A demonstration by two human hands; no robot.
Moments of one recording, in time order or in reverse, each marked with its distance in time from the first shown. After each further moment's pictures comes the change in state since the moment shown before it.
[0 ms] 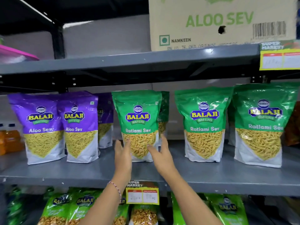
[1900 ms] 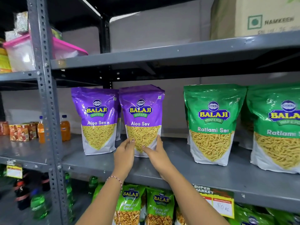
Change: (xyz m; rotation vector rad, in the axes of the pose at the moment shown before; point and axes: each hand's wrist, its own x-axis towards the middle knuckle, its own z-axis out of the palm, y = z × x) left_hand 0.085 0.021 -0.187 0.496 0.161 0.037; right_hand 0.038 0.017 0.216 0.123 -0.235 0.085
